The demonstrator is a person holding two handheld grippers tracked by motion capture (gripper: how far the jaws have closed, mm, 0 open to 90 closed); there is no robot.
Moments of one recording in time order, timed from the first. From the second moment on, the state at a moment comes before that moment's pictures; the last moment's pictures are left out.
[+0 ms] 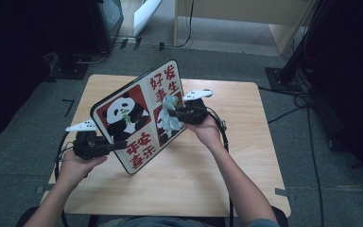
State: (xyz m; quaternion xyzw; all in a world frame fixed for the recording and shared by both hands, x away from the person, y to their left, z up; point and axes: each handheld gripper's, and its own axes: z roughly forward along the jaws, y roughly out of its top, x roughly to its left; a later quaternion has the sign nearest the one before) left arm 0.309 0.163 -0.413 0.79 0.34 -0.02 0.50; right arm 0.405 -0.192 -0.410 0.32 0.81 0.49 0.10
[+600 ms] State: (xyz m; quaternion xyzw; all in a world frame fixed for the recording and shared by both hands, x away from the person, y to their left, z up) left arm 0.308 0.162 -0.413 0.79 0.34 -0.02 0.50; right arm 0.401 -0.197 -0.434 0.34 0.81 0.48 0.07
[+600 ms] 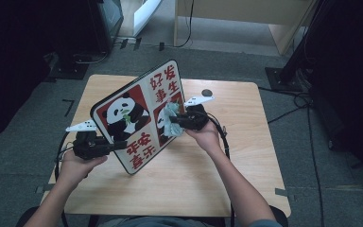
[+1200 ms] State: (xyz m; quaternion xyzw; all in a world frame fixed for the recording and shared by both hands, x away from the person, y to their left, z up) left arm 0.308 0.162 -0.413 0.79 0.34 -0.02 0.50; right arm 0.396 -0.199 -0.456 0.34 0.82 0.46 0.06
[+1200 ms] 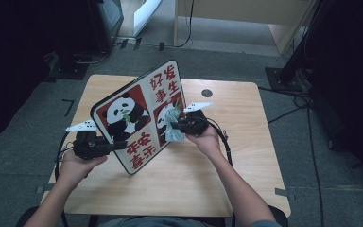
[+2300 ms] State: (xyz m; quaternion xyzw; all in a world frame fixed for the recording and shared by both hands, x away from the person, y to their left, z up) left arm 0.308 0.162 -0.414 0.79 0.34 -0.02 0.50; right arm 0.386 -0.179 -0.375 0.29 0.82 0.49 0.08
